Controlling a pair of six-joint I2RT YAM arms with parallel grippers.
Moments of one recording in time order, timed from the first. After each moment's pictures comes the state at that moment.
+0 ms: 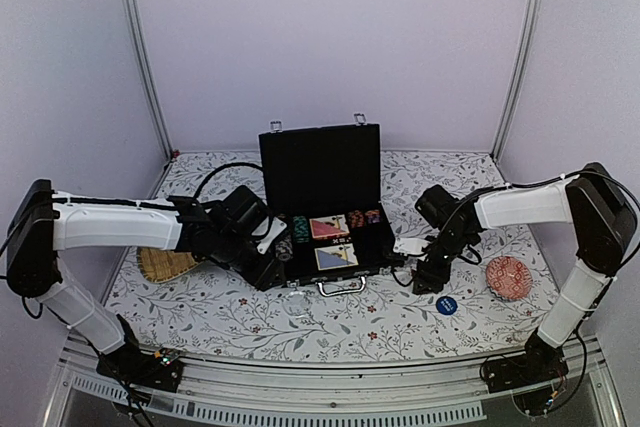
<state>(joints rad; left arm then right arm) -0.88 1.52 0.93 -0.49 0.04 -0.17 0.61 1.71 0.96 -0.61 -0.17 -0.65</state>
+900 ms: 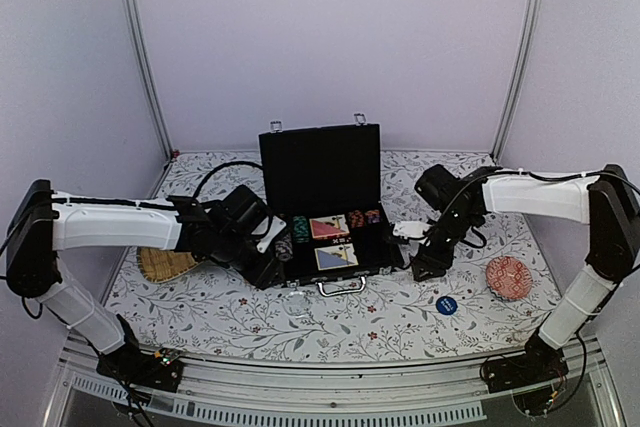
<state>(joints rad) -0.88 1.52 0.93 -0.48 0.01 -0.17 0.62 1.66 1.08 -0.81 -0.16 -0.61</state>
